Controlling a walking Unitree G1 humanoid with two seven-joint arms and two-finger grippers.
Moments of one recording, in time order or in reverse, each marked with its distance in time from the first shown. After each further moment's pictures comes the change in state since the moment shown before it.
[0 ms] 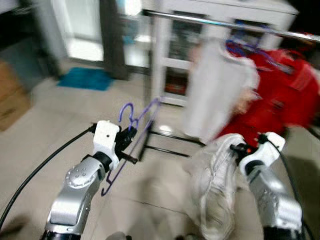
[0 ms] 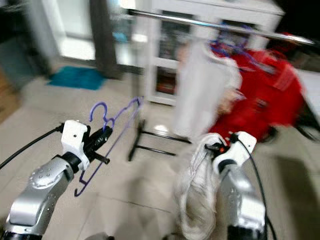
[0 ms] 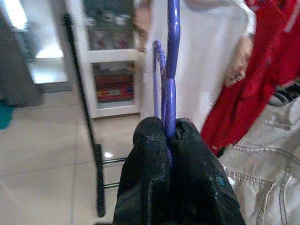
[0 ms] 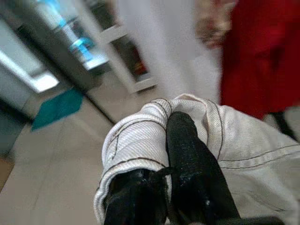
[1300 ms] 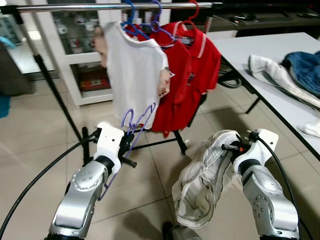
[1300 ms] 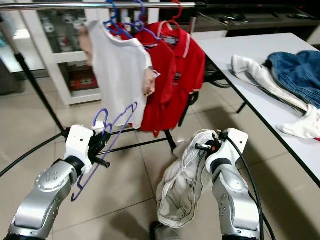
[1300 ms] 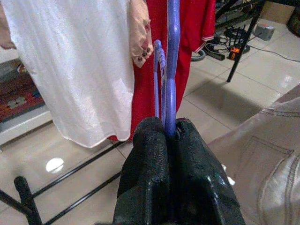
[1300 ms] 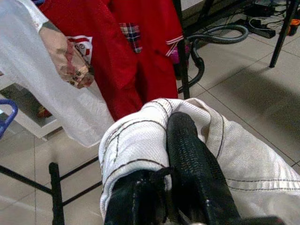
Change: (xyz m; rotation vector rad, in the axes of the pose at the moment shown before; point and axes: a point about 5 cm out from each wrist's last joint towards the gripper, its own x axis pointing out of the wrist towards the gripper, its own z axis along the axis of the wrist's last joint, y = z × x) left arm 0.001 -0.002 -0.008 0.079 0.074 0.087; right arm -0.011 0.023 0.010 -0.139 -0.037 0.026
